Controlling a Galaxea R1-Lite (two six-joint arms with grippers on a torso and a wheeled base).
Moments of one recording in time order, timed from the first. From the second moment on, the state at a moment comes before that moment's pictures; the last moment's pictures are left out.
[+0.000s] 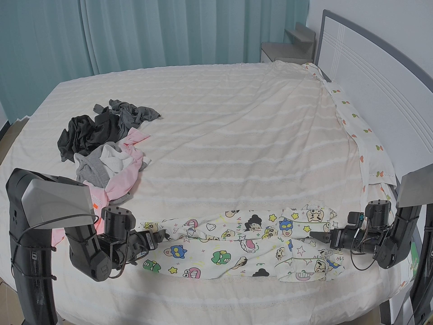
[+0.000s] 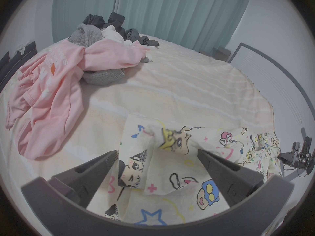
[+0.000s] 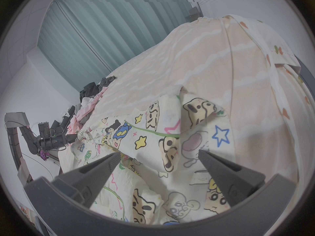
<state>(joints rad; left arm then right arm) -0.28 2.33 -0.50 -1.21 0.10 -0.43 0.03 2.26 -0.32 -1.36 0.39 0.22</state>
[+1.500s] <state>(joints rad) -0.14 2.08 -0.80 -0.35 -0.11 -1.19 0.14 1.91 -0.10 -1.55 0.32 0.97</state>
